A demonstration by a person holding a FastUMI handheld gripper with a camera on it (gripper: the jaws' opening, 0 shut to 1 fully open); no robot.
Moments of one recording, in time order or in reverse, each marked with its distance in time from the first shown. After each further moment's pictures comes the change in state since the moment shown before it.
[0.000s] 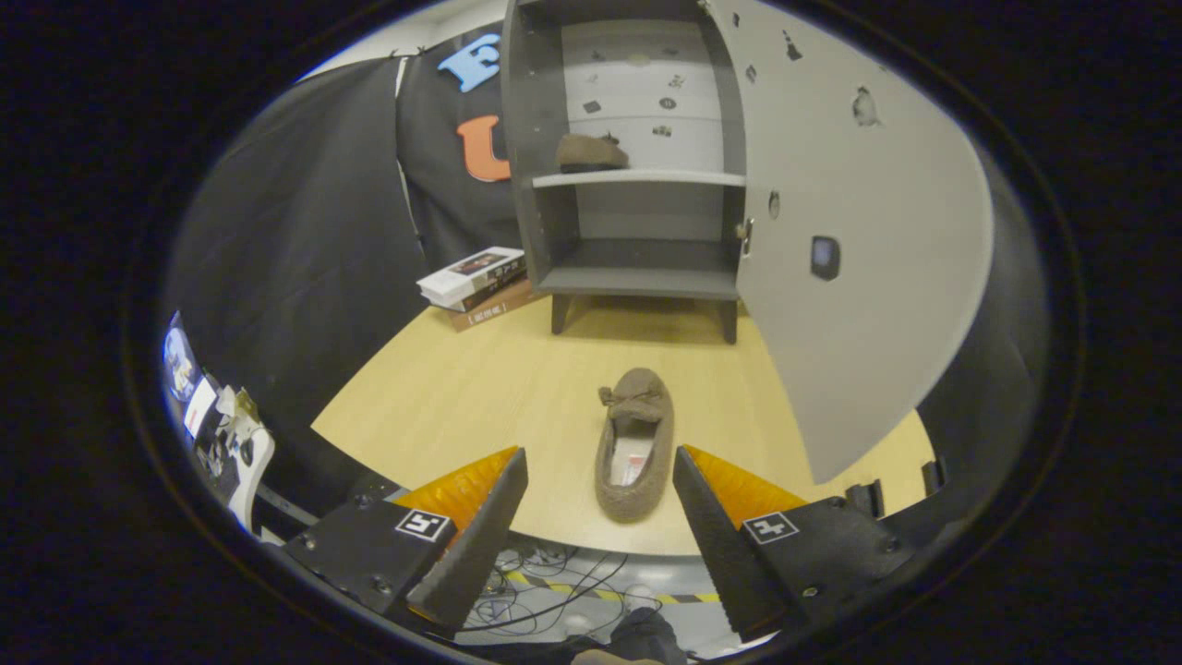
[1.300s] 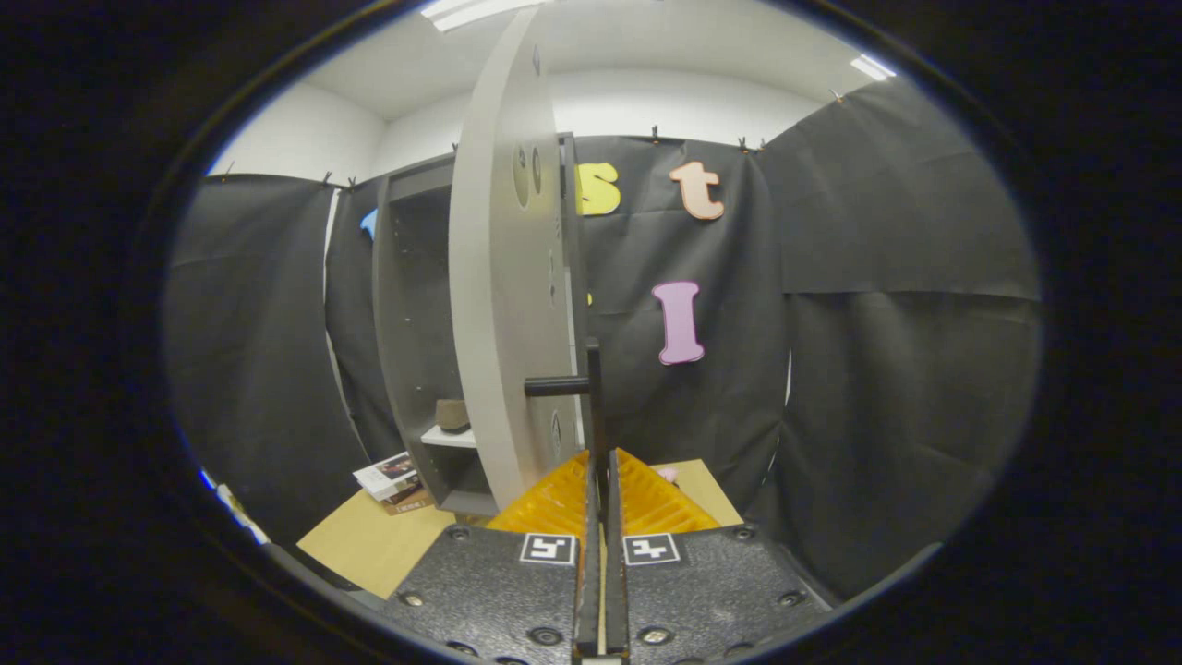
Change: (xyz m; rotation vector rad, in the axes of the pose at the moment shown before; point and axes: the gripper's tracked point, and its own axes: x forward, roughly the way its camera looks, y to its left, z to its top) arm -0.262 -0.188 0.261 0.060 -0.566 -0.206
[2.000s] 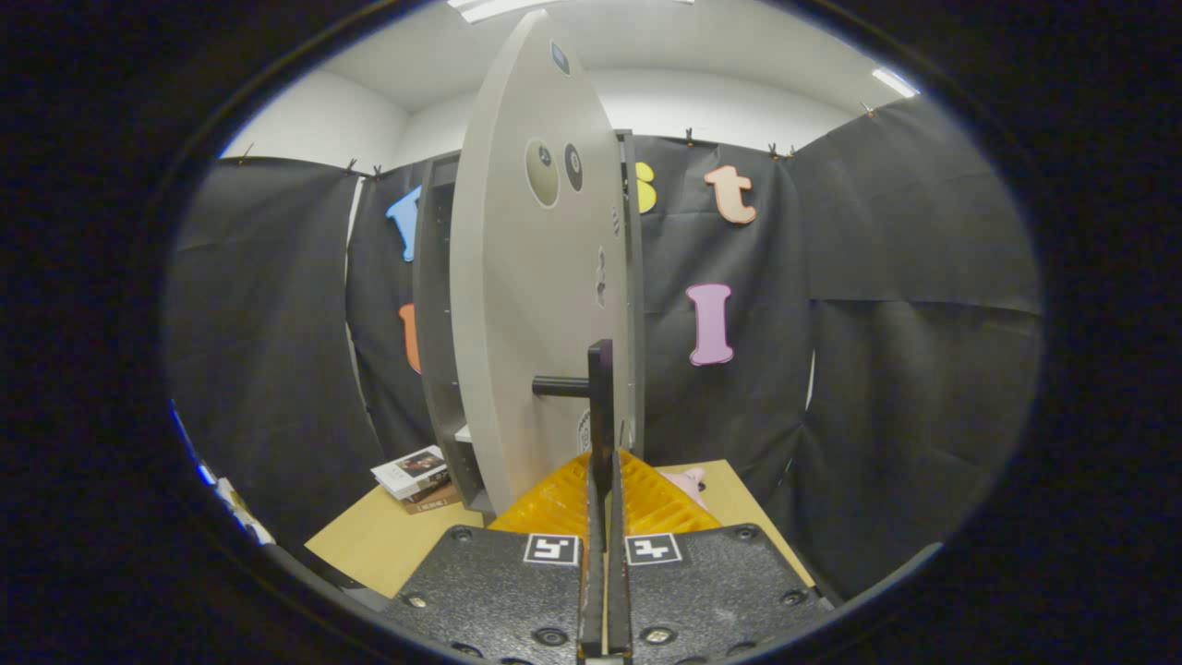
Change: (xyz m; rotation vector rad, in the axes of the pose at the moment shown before) arm 0.015 0.058 0.001 -0.058 -0.004 0.018
